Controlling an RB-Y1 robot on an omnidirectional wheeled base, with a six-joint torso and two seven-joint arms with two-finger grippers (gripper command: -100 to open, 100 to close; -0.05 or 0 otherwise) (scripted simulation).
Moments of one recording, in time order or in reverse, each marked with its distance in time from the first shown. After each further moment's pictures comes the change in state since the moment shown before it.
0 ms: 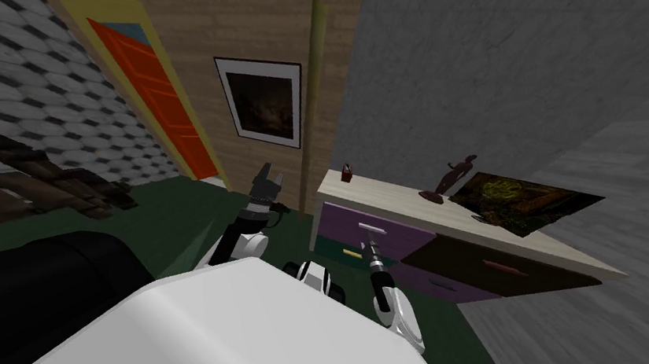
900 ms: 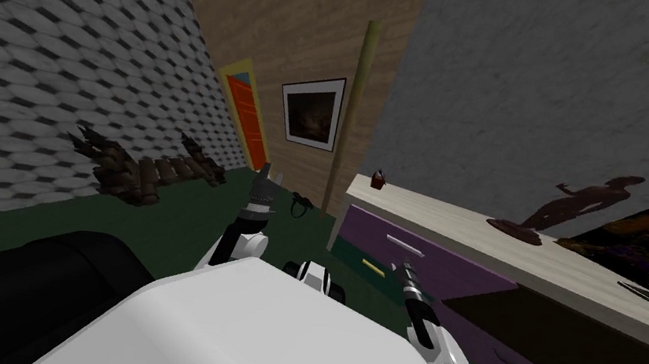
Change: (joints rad) left arm 0.000 0.000 0.000 0.000 0.000 0.000 0.000; right arm -0.033 -0.145 -0.287 0.211 -0.148 -0.032 0.087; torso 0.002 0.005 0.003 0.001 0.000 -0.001
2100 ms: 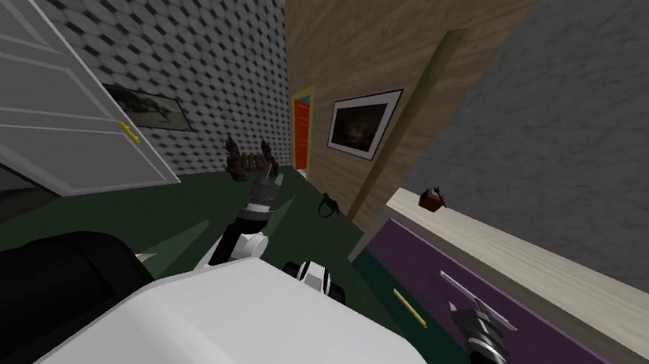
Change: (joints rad) left arm 0.000 0.000 0.000 0.000 0.000 0.000 0.000; right arm -0.050 -0.180 -0.366 0.262 -0.167 -0.046 0.101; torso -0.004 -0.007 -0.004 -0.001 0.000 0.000
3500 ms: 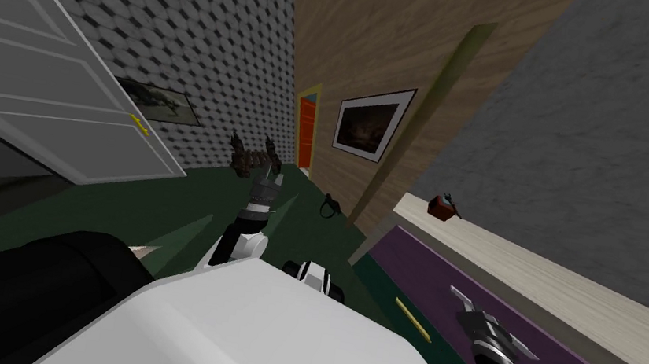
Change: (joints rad) left arm 0.000 0.000 0.000 0.000 0.000 0.000 0.000; right arm 0.001 0.006 -0.028 -0.034 0.001 -0.005 -0.014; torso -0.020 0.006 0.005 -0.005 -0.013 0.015
